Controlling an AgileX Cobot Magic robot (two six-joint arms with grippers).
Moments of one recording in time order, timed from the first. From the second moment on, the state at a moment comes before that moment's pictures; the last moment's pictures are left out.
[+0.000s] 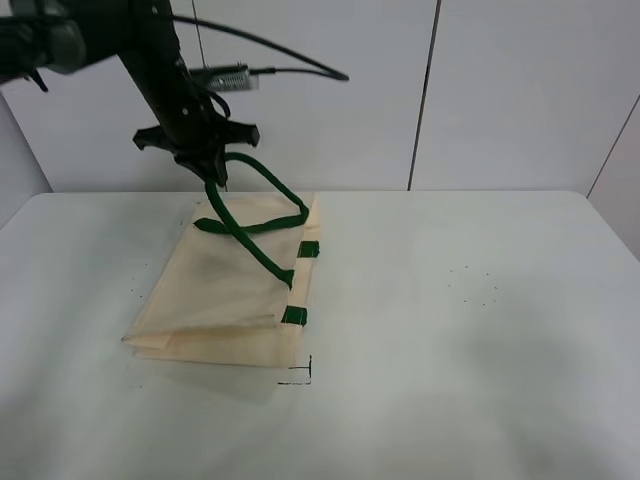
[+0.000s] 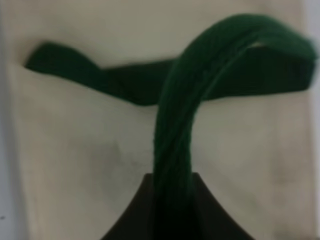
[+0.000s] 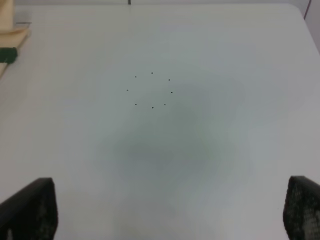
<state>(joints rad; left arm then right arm) -0.30 2.13 -2.03 -0.03 1.13 -0.15 0.02 0.00 -0.50 0.03 1.03 -0.02</state>
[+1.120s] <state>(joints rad) -0.02 2.22 -1.95 0.07 1.13 -0.11 0.02 0.00 -0.50 0.03 1.03 -0.01</state>
